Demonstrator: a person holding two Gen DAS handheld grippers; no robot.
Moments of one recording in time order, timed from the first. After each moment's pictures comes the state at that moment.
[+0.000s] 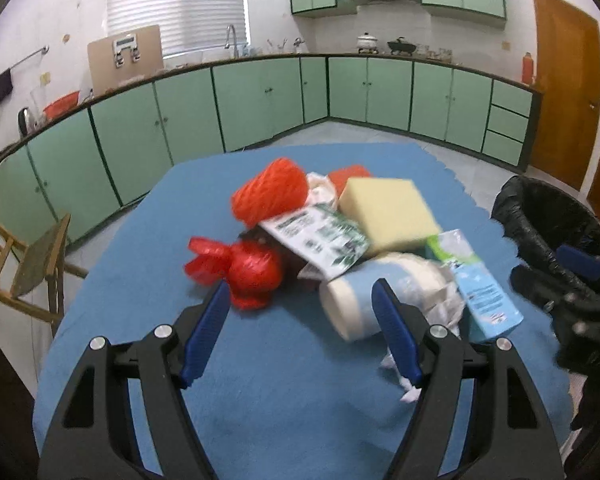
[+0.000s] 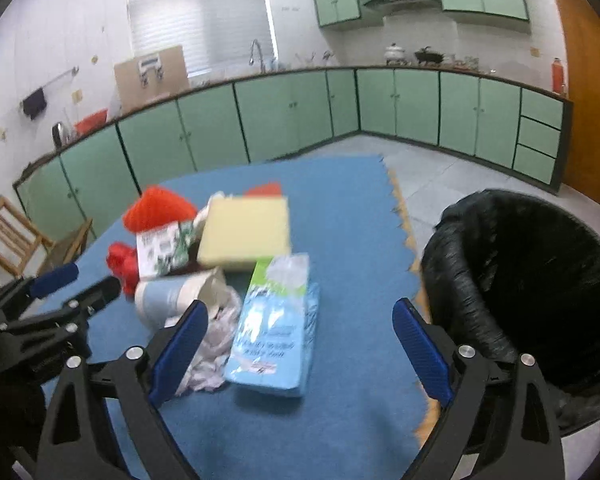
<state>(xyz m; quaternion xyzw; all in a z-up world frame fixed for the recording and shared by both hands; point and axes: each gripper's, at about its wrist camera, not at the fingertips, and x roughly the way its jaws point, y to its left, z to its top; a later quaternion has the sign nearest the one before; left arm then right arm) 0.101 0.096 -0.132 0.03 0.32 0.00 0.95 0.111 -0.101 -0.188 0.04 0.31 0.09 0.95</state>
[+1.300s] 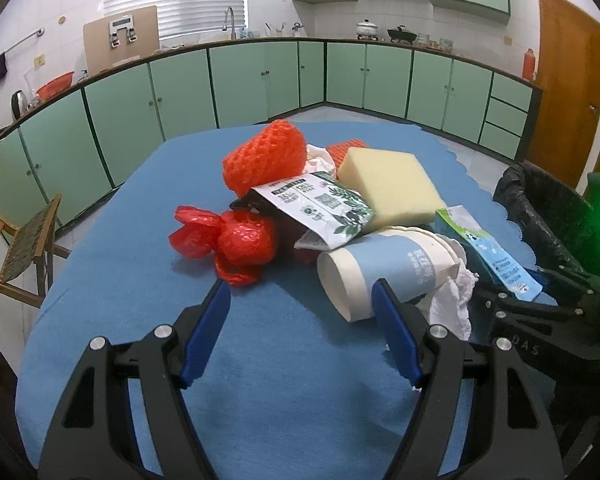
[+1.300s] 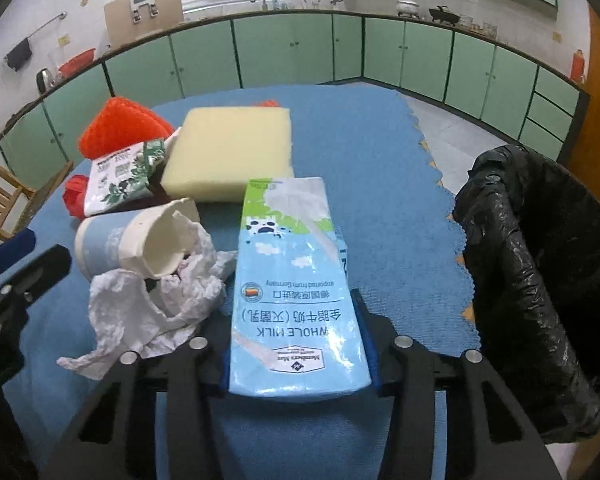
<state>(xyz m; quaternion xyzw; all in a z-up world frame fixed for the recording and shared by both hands) 0.106 0.092 -0.148 0.02 0.35 -0.02 0.94 0.147 -0.085 -0.229 0.00 0.41 0.08 0.91</state>
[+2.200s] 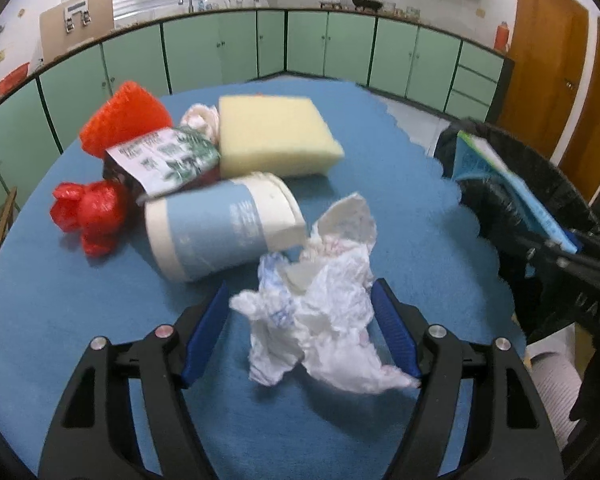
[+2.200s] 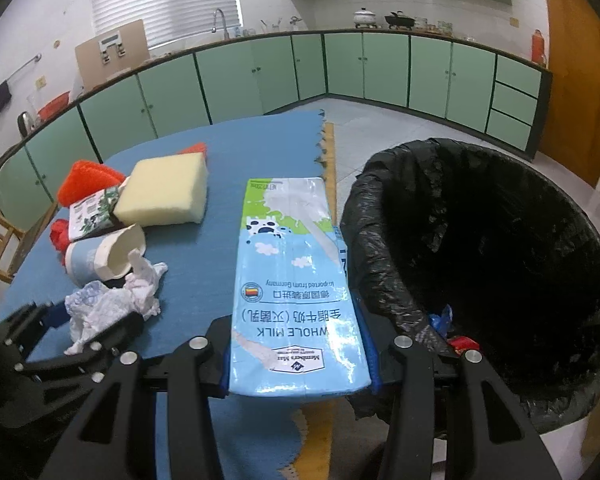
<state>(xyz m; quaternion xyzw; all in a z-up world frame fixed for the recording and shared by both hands) 0.122 -0.007 -0.185 0.02 0.41 -0.07 0.91 0.115 -0.175 -0.206 0.05 0.37 0.04 0.93</state>
